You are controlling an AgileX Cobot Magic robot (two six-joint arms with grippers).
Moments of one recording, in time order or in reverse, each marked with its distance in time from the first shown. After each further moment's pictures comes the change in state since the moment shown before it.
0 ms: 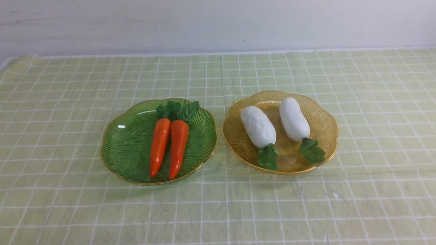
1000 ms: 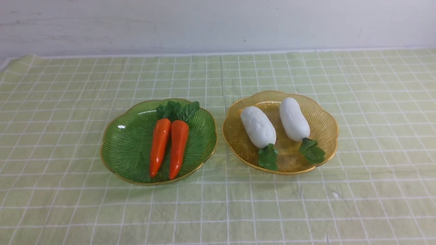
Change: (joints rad) right arm 0.000 0.000 0.000 -0.014 0.001 -0.010; left arm 0.000 0.000 0.000 0.000 0.000 0.000
